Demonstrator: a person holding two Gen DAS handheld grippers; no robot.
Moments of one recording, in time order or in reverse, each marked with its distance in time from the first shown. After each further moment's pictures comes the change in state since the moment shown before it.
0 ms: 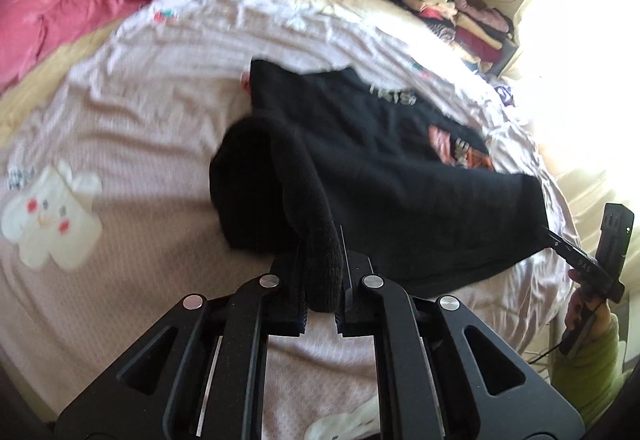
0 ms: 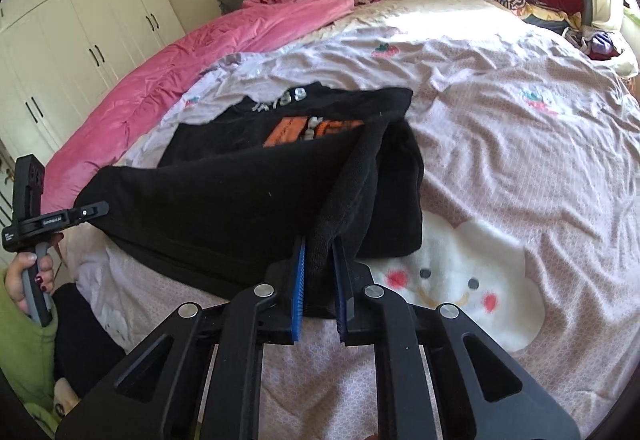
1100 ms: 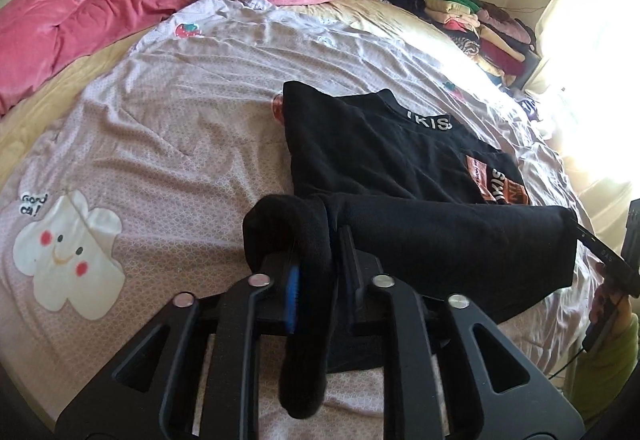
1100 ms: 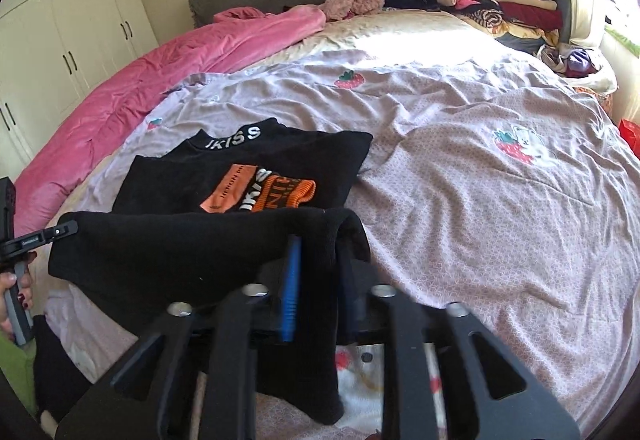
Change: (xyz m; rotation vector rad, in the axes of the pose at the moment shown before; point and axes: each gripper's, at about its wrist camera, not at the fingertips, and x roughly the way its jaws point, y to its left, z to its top) left arm 0.017 0.020 0.016 -0.026 -0.027 0.081; right arm 0.017 -0.023 0.038 0.003 -0.036 -0.128
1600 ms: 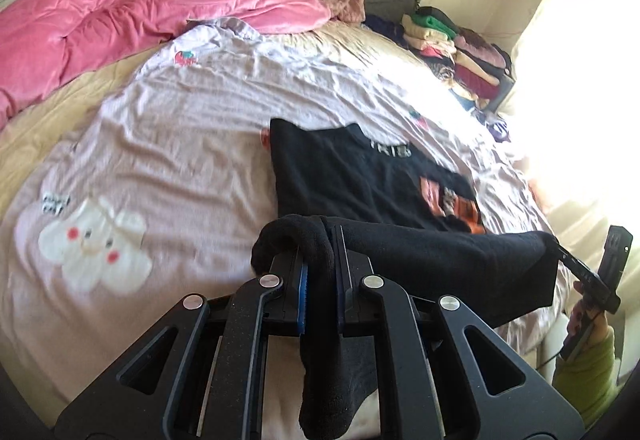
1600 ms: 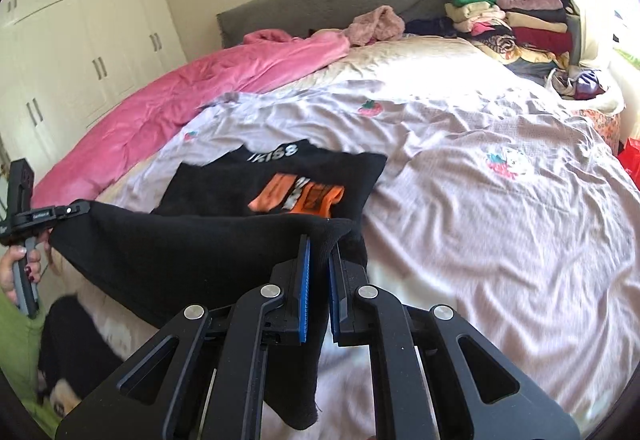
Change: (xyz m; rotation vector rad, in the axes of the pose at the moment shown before) left arm -0.058 -0.002 0.008 -0.028 -0.081 -0.087; right arm -0.070 0.007 -0.010 -0.040 -0.084 0.070
